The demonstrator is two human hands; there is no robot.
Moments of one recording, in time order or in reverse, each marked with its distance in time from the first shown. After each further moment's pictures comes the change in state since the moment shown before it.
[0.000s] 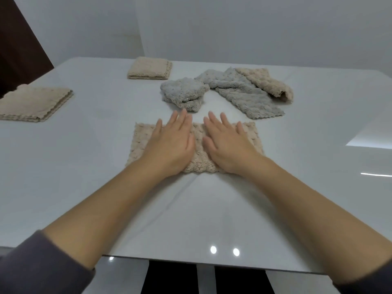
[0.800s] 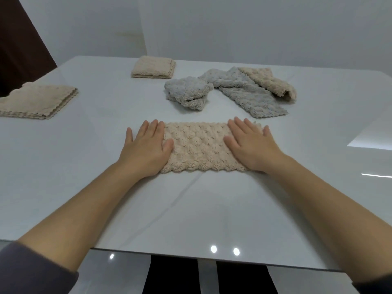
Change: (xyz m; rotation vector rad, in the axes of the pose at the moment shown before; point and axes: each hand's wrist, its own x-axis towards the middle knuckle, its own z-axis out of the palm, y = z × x) left_hand -0.019 -0.053 0.003 0.060 -0.143 -0.215; right_hand -0.005 0.039 0.000 -0.085 -0.080 0.160
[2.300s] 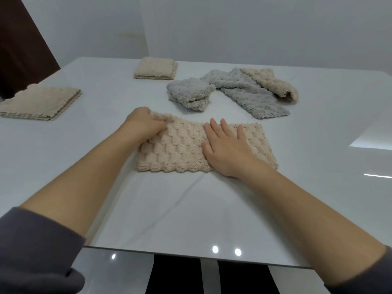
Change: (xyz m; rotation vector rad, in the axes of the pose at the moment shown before) left_hand 0.036 -0.006 -0.047 -0.663 0.072 -0.306; right_hand 0.000 -0.059 0.008 0.023 0.008 -0.104
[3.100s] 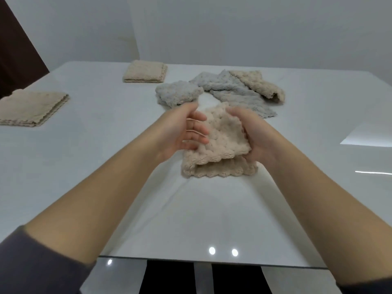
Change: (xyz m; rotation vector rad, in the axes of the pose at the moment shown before) left_hand -0.067 0.075 0.028 -0.746 -0.488 0.029; right_hand -0.020 0.040 -0.060 1.611 -0.090 0.364
